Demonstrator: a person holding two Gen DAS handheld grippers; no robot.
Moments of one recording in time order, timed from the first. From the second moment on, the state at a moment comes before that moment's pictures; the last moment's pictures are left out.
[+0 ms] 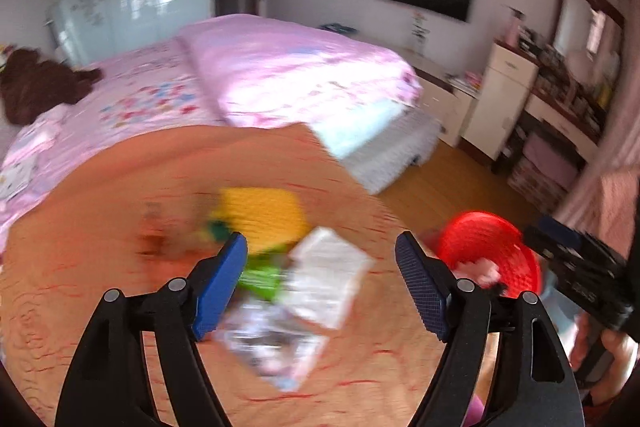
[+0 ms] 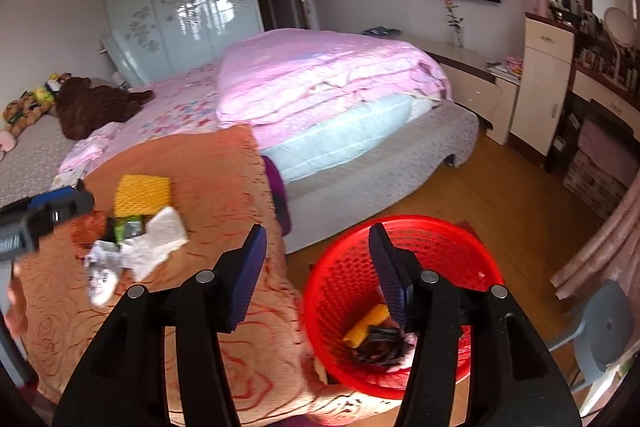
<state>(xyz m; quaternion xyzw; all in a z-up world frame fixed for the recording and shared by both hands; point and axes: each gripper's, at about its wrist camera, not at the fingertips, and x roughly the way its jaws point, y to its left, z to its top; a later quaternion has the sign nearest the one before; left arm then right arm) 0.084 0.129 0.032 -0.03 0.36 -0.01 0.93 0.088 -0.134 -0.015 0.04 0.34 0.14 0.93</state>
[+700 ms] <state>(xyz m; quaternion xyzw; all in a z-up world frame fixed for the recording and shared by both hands) 0.091 0.228 -0.022 -0.13 0.41 0.05 0.90 0.074 -0.091 -0.014 0.02 0.35 0.19 0.92</state>
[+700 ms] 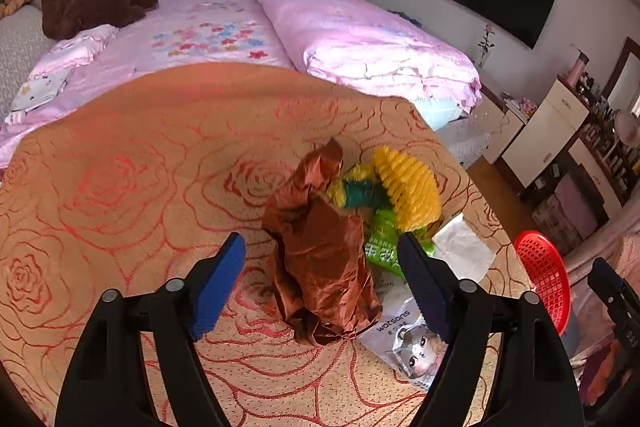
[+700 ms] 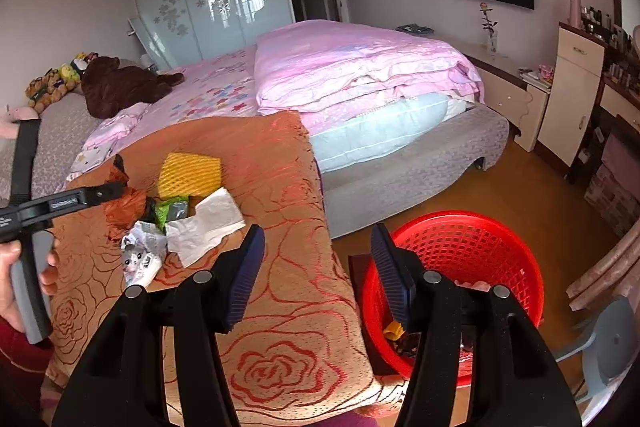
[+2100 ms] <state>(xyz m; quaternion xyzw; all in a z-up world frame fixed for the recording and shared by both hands) 0.036 0.279 -0.002 -0.16 0.37 0.08 0.91 0.063 0.110 -0.054 -0.13 0.37 0.36 0.84</state>
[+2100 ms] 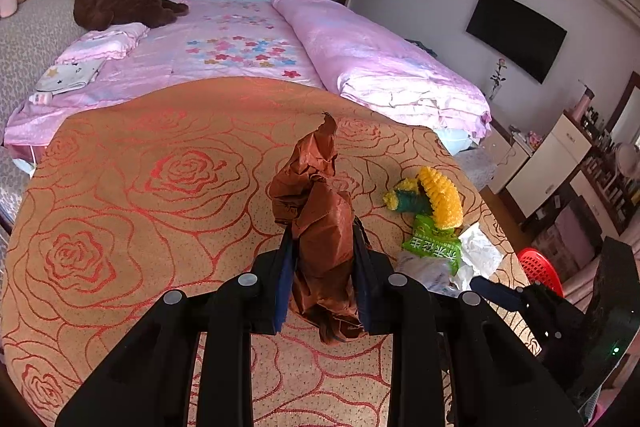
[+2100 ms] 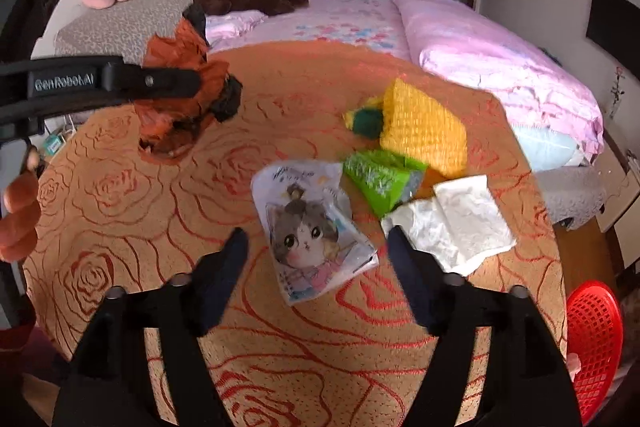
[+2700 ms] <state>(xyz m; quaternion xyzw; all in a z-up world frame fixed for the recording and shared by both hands) 0.031 0.283 -0.001 -0.17 0.37 0.08 0.91 0.065 0.133 -0.057 -0.19 0.37 0.37 0.83</state>
